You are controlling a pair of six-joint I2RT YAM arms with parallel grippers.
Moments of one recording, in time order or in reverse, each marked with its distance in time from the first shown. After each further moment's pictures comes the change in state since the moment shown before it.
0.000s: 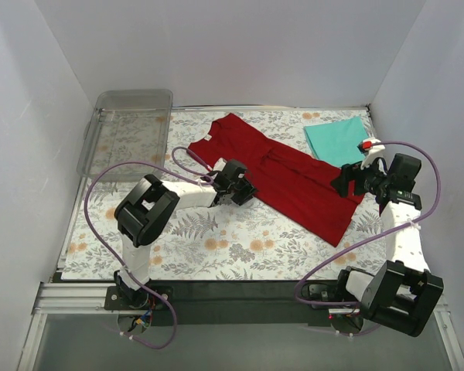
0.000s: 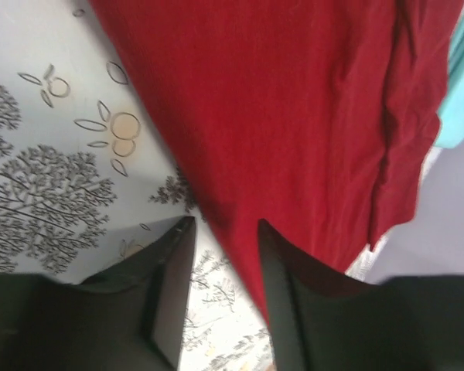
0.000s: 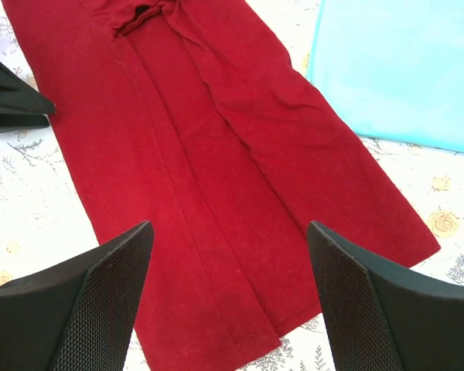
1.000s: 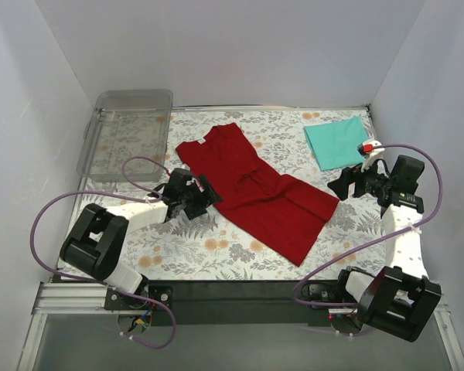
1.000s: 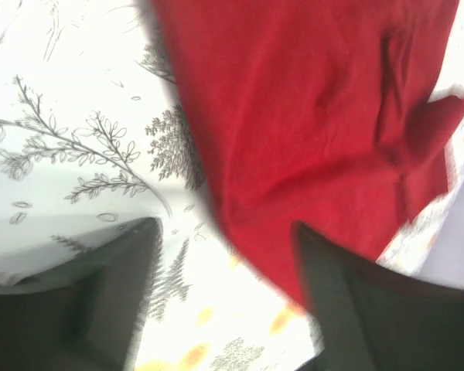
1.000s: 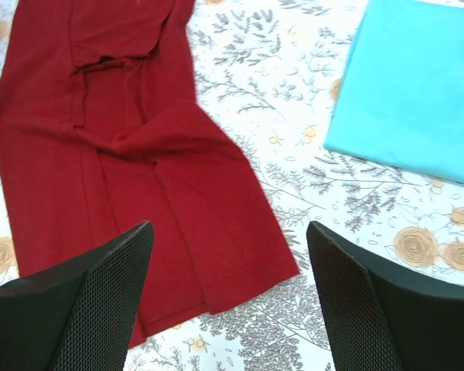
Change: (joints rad) left arm 0.256 -0.415 -0.453 0.010 0.199 0.381; right arm -0.039 -0.040 -0.001 -0.018 -0.134 -0.030
